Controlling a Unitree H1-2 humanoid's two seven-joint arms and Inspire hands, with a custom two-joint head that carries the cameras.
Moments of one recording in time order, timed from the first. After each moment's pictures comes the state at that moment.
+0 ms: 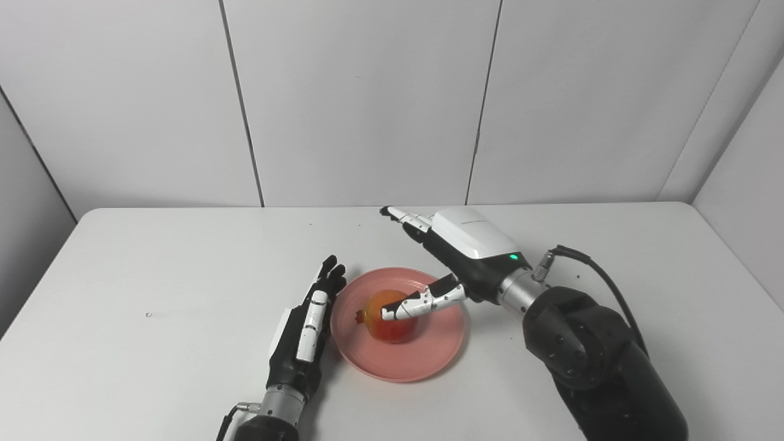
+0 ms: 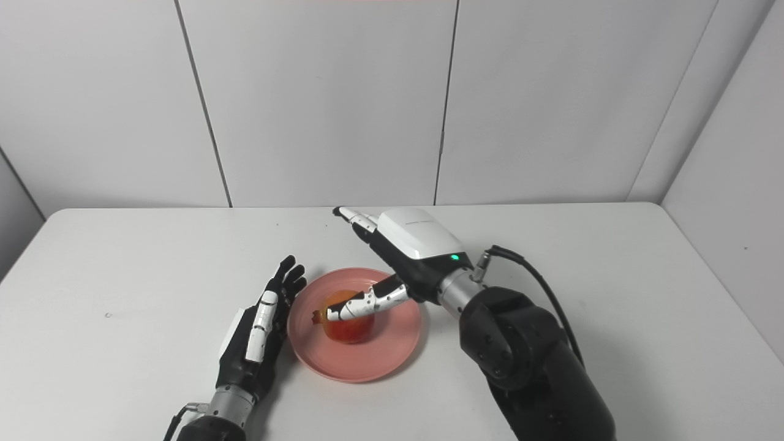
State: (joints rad) left arm -0.17 -0.08 -0.08 0.10 -0.11 0.00 -0.11; right arm -0.51 -0.26 0.26 -0.40 -0.83 0.32 0.59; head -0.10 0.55
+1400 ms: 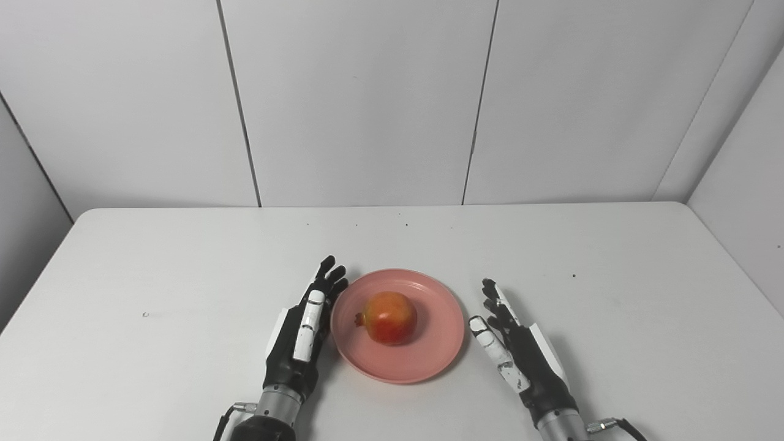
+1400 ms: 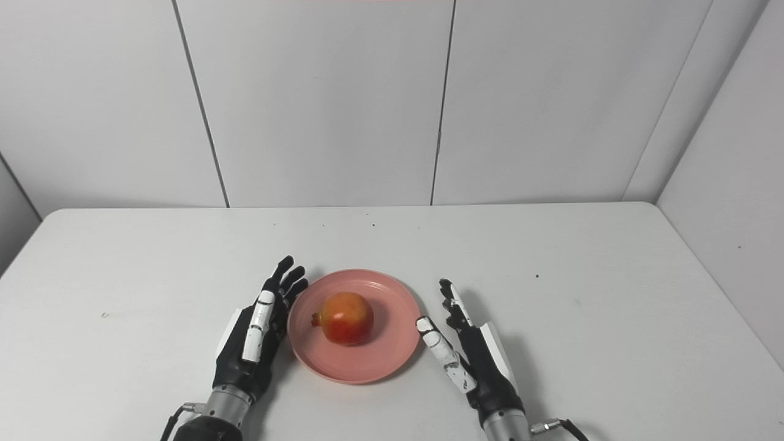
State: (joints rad) left arm -0.17 -0.07 -0.08 0.10 -0.10 -0.01 -0.11; right arm -0.03 -0.03 0.10 -0.18 -0.28 0.14 0.07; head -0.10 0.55
